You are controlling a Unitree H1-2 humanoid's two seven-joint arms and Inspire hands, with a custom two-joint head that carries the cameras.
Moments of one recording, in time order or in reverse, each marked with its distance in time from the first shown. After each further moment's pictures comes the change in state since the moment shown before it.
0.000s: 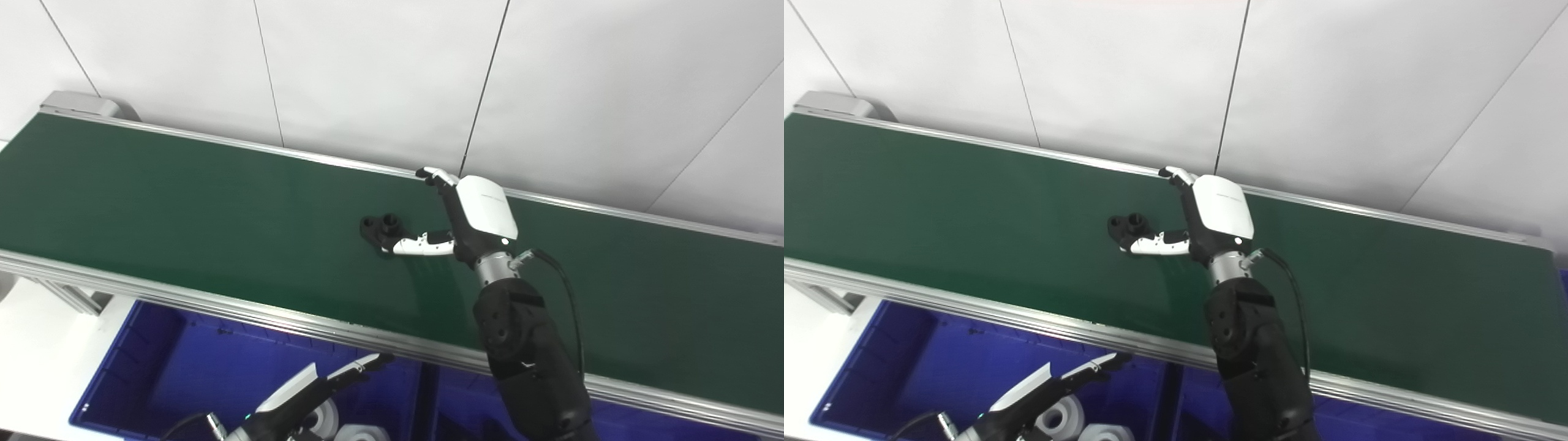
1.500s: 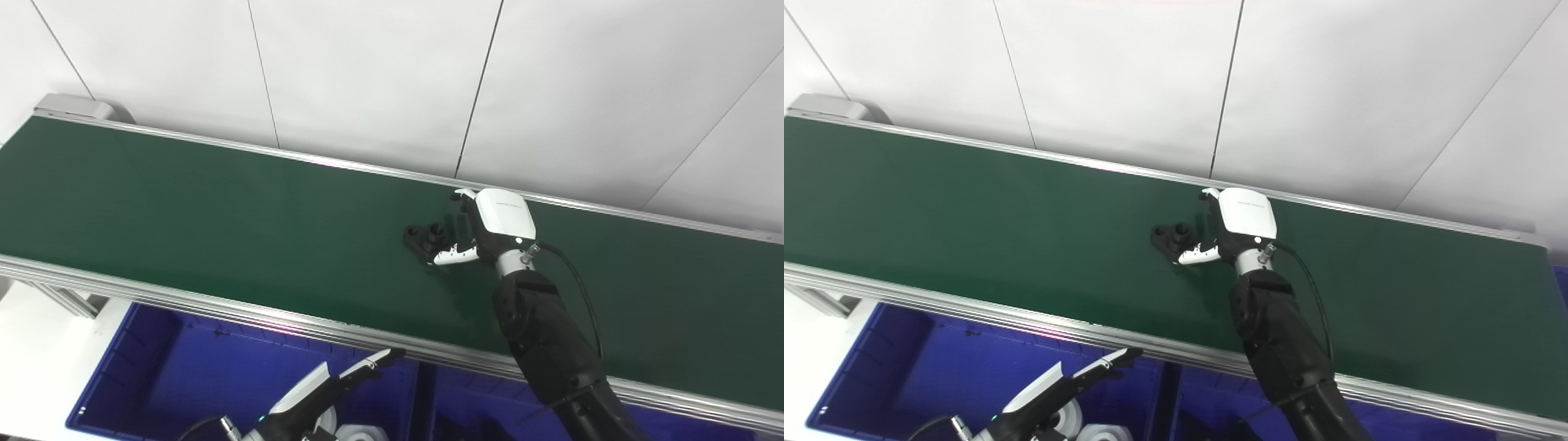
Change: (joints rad) left arm -0.004 -0.039 -0.028 -0.005 0.019 0.000 0.052; right arm -0.119 -0.101 0.076 0.325 0.019 0.037 -0.124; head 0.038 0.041
